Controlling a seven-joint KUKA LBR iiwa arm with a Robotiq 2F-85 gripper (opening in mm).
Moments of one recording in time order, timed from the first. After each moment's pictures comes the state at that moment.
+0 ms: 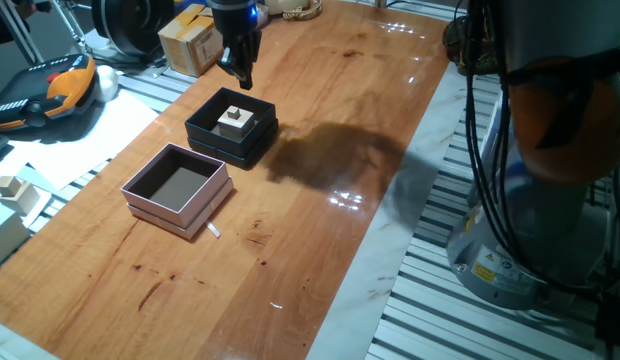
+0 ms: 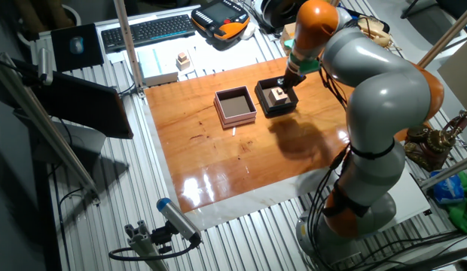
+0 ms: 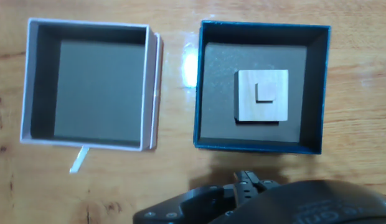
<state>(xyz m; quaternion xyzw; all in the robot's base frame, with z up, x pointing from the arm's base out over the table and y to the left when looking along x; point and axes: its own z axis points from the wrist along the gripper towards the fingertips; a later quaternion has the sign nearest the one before) 0.551 -0.022 0.217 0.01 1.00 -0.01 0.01</state>
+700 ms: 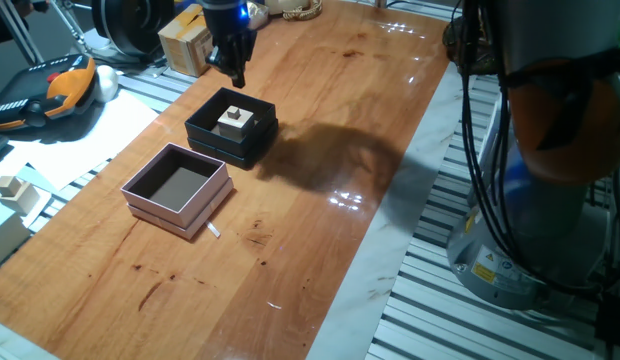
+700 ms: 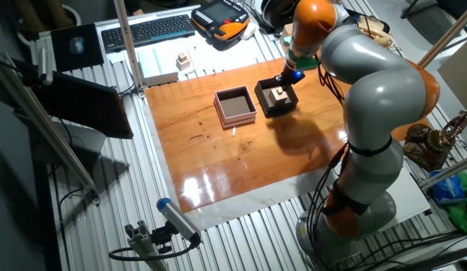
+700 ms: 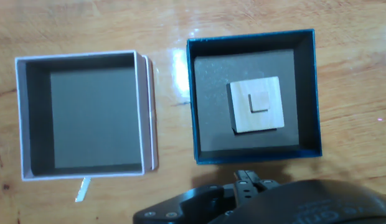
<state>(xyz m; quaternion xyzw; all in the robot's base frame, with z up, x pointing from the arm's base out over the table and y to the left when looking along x) 0.566 -0.026 0.213 0.03 1.00 0.02 0.00</state>
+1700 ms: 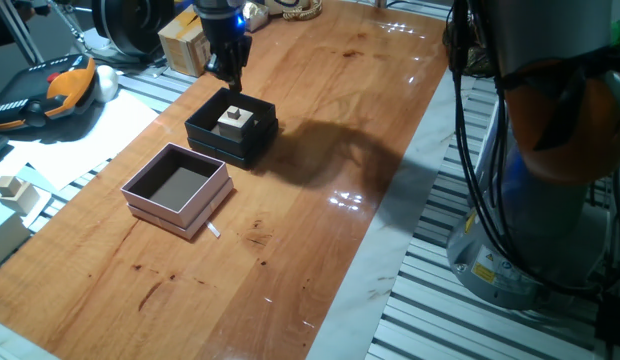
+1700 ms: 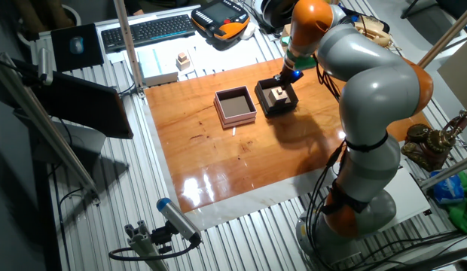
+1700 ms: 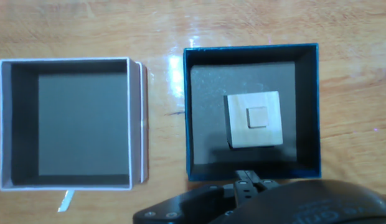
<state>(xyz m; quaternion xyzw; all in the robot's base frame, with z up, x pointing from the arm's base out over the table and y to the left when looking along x) 0.580 -0.034 0.187 0.00 1.00 0.01 0.01</state>
